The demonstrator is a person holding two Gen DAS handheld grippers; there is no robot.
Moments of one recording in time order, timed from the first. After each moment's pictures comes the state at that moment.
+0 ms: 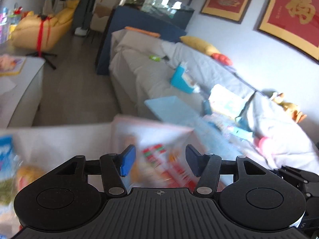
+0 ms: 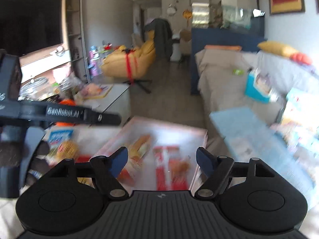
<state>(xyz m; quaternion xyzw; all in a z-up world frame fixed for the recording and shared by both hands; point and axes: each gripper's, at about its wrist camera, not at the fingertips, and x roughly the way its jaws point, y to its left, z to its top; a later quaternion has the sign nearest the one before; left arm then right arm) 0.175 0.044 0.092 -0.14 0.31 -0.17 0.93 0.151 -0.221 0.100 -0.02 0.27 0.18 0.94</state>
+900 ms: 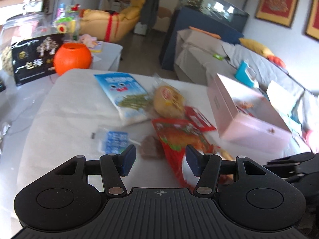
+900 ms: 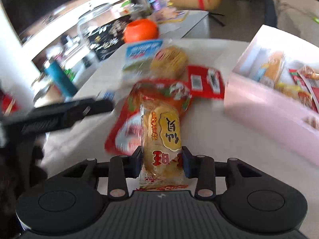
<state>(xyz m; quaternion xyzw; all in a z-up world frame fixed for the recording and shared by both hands) 0.023 0.147 0.030 -0.13 0.32 -0.01 0.94 0.124 -0.057 0.001 -0.05 0.45 0.36 0.82</state>
